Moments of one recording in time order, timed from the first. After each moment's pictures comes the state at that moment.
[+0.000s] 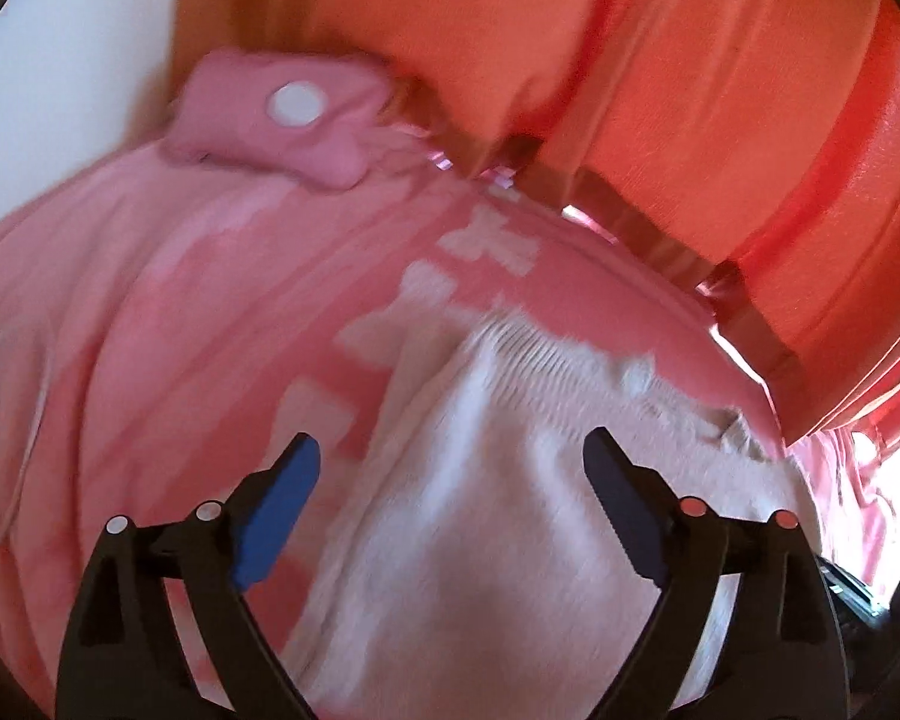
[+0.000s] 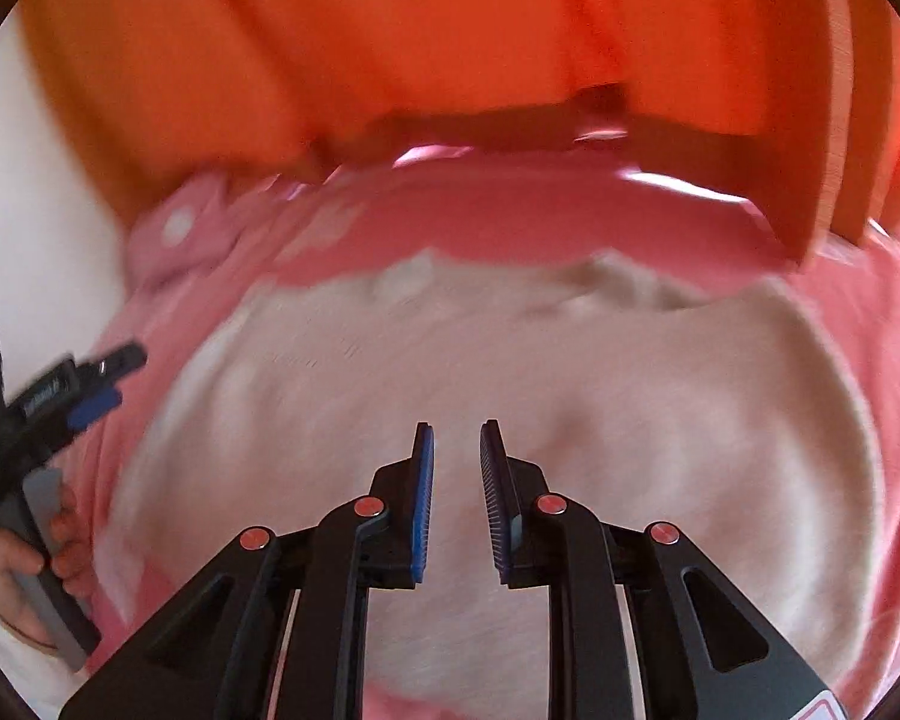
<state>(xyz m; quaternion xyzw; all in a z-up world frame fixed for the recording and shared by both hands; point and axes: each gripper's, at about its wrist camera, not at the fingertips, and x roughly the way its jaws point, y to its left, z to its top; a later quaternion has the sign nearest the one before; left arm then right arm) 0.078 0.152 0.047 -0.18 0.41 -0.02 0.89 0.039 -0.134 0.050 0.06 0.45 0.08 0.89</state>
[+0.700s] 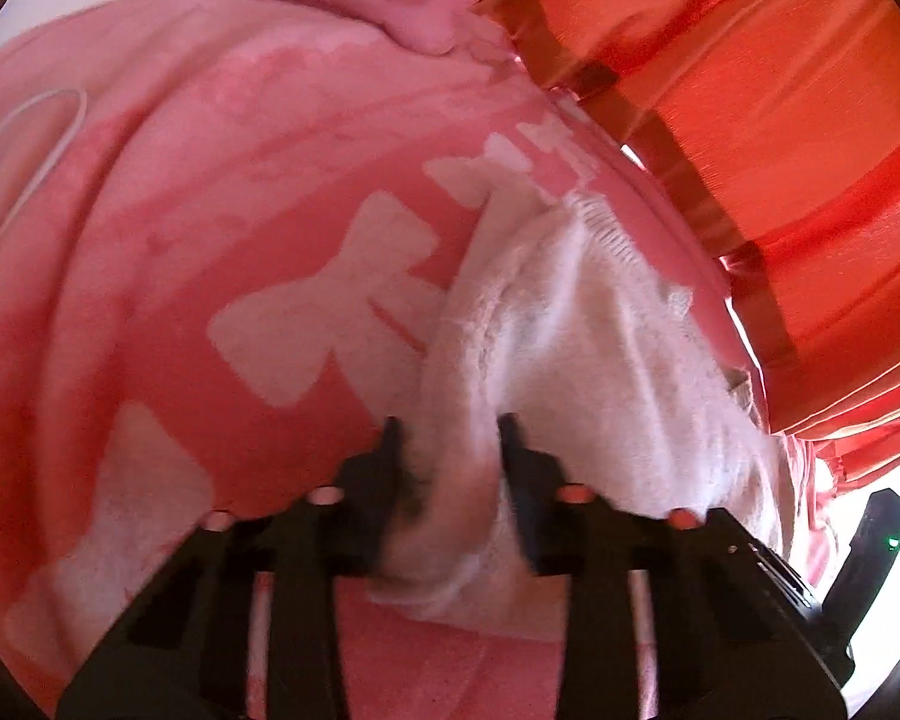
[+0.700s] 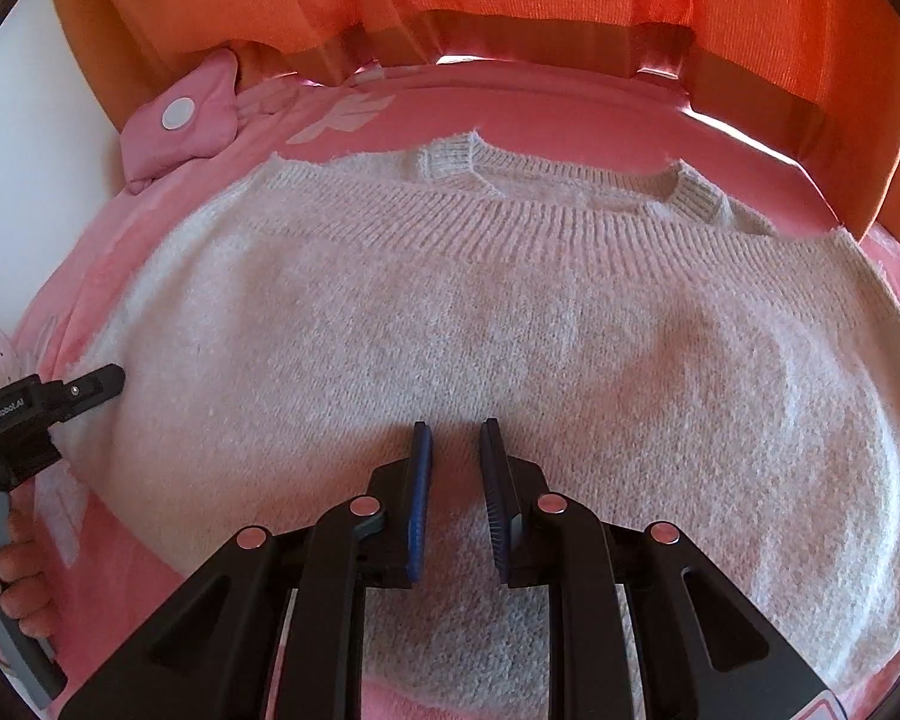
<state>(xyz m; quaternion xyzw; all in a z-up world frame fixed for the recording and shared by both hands) 0.050 0.175 -0.001 -0.27 0.47 -0.03 0.84 0.054 -0.114 0.006 0.03 0.50 0.08 0.86</state>
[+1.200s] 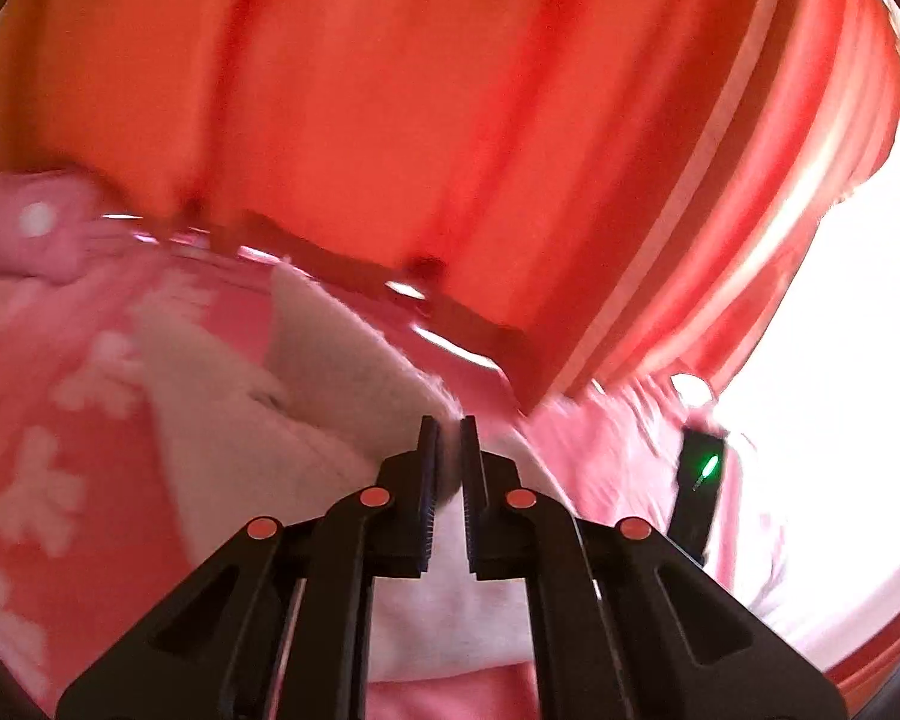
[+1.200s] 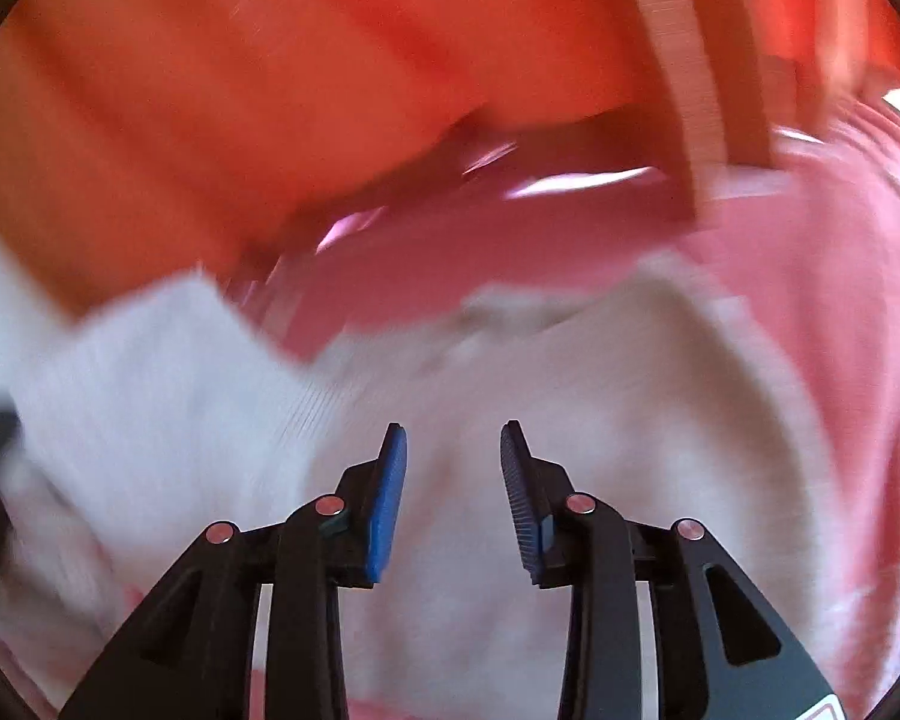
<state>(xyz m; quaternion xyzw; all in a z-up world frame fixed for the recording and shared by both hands) 0.027 -0.052 0.158 -0.15 0.34 -0.27 0.89 0.027 -0.293 0.069 0.27 0.39 -0.03 0.88</state>
